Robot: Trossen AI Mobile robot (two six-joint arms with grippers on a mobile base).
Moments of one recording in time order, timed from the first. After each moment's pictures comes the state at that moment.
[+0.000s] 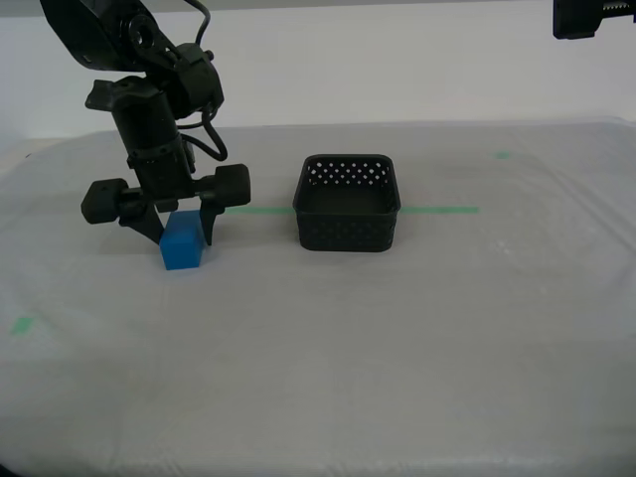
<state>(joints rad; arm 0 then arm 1) 0.02 1.45 0.82 0.25 0.10 -0.06 -0.38 1.93 0.96 -0.42 -0.04 -0.56</state>
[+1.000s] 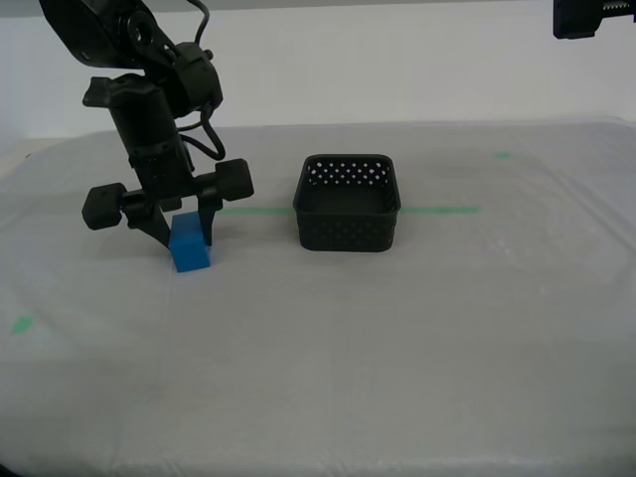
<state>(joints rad) 0.02 1.45 0.82 0.25 0.10 -0.06 -0.38 1.92 0.96 -0.45 0.01 -0.66</state>
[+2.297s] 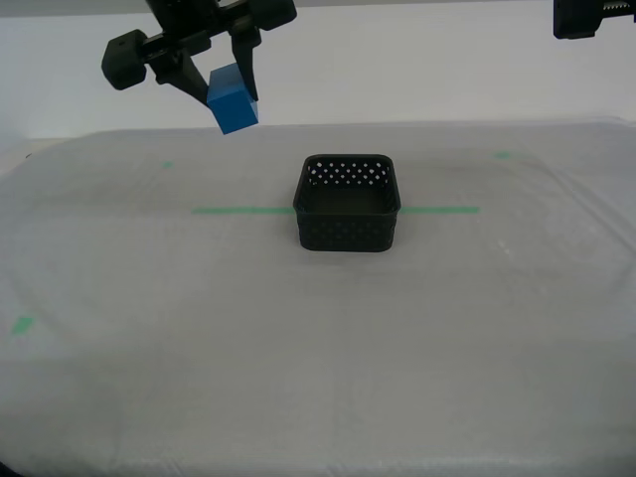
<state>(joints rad) 0.02 1.45 0.82 0.25 0.10 -0.06 -0.54 1.62 1.26 -0.72 0.03 -0.70</state>
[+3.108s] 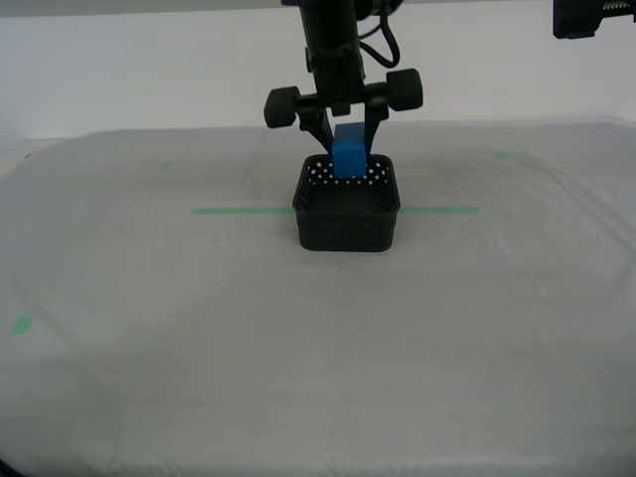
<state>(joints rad) 0.02 1.45 0.82 0.25 0.10 -0.06 -0.71 2.30 1.94 -0.87 -0.03 -0.63</state>
